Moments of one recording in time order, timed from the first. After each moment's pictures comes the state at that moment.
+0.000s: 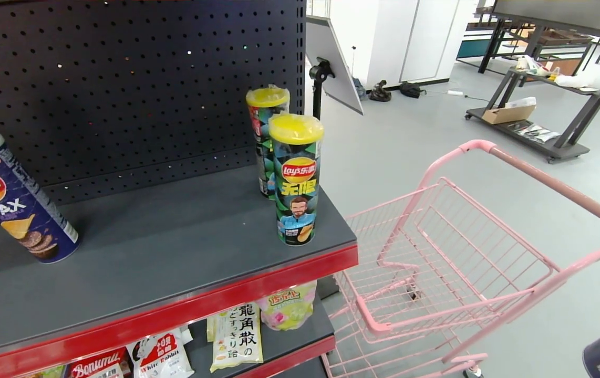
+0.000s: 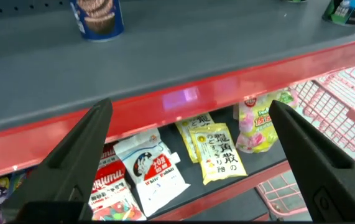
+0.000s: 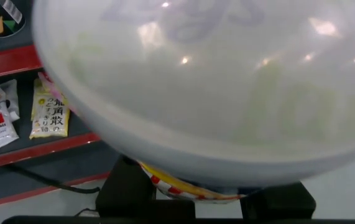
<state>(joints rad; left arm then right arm) 0.00 0.00 0.00 0.00 -0.04 0.00 -0.06 0.58 -0.62 0.33 0.14 -0.05</state>
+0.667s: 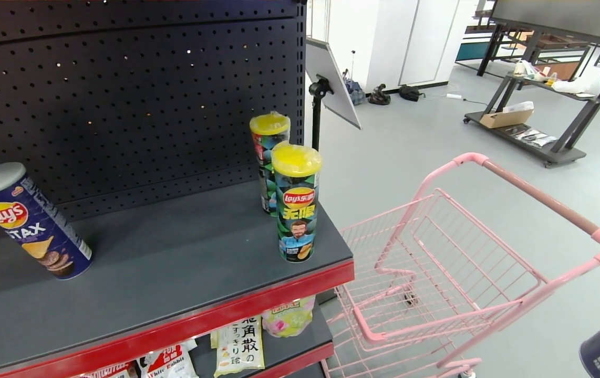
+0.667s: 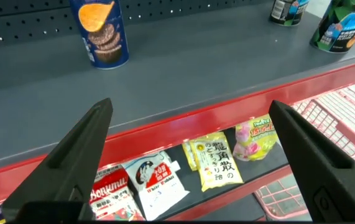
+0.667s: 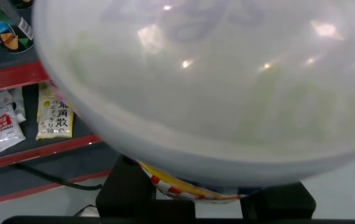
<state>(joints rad) 0.00 0.00 0.00 0.00 -0.04 0.00 -0.06 0.63 -0.64 0.32 0.14 -0.05</state>
